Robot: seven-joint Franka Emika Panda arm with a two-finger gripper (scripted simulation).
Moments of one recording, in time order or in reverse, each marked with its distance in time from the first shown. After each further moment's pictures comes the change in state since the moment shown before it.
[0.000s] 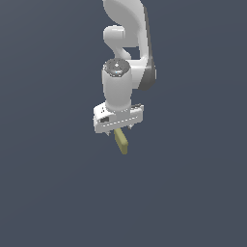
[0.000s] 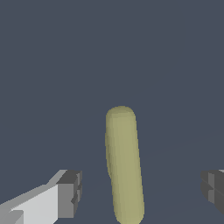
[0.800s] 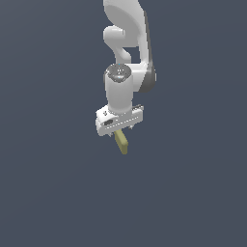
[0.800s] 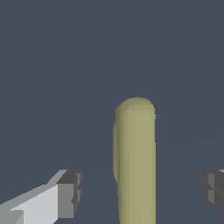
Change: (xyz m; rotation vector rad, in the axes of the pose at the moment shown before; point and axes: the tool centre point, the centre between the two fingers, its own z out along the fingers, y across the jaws) arm -0.006 -0.008 0.017 0.006 -0.010 -0.089
